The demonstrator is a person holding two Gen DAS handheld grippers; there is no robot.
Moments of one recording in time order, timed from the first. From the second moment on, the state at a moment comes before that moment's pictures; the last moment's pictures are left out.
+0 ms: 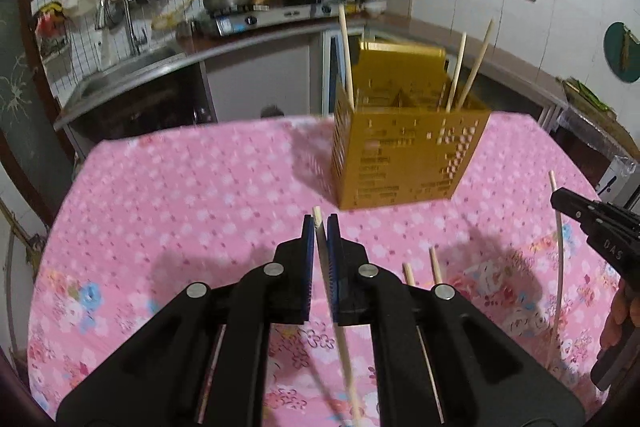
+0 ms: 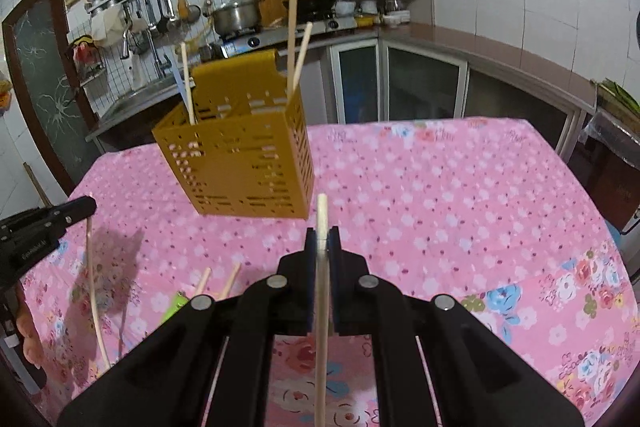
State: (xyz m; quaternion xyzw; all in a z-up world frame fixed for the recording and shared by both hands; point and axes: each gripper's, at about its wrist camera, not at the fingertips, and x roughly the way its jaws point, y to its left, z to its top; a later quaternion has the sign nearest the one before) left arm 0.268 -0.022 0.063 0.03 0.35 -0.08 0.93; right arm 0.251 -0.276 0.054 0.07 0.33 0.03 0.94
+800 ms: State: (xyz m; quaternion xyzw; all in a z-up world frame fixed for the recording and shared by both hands) left arm 0.248 -0.012 0.166 -0.01 0.19 -0.11 0.98; right arm 0.247 -0.277 0.130 0.09 0.20 0.04 0.98
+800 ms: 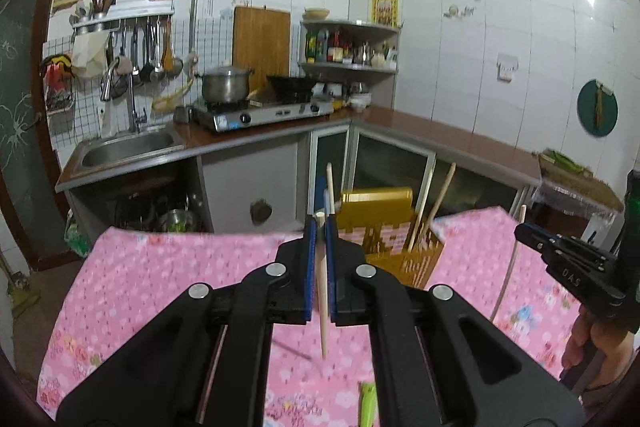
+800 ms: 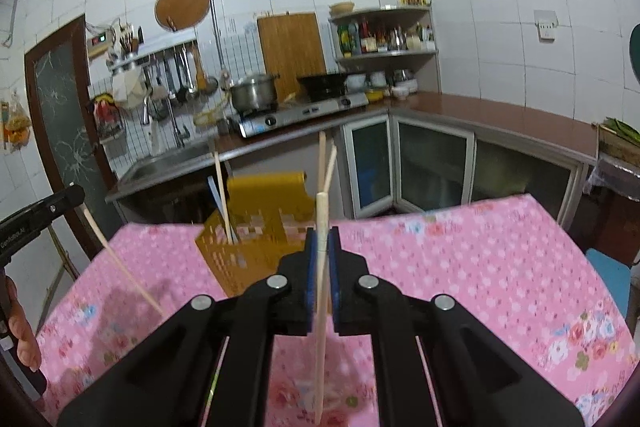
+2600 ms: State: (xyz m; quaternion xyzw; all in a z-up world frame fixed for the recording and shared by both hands) left arm 0.323 -0.009 0.135 -0.01 0.24 -0.07 0.97; right arm 0.314 -0.261 0.146 0.05 0.22 0.05 0.97
